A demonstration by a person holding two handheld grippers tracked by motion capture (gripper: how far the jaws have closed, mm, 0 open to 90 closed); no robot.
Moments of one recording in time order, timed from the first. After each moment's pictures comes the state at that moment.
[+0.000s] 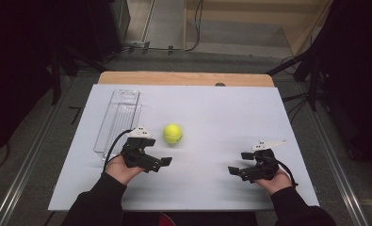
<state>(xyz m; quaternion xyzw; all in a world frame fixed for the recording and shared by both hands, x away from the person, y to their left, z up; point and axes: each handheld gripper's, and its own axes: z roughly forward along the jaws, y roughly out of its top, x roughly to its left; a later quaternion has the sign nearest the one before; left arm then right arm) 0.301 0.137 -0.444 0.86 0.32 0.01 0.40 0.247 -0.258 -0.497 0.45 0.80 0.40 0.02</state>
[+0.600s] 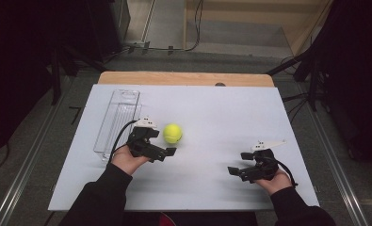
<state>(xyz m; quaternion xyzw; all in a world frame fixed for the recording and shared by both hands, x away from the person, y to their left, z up) 0.326 0.124 -0.438 0.85 0.33 0.02 0.40 0.247 -0.257 -0.496 0.45 0.80 0.40 0.02</state>
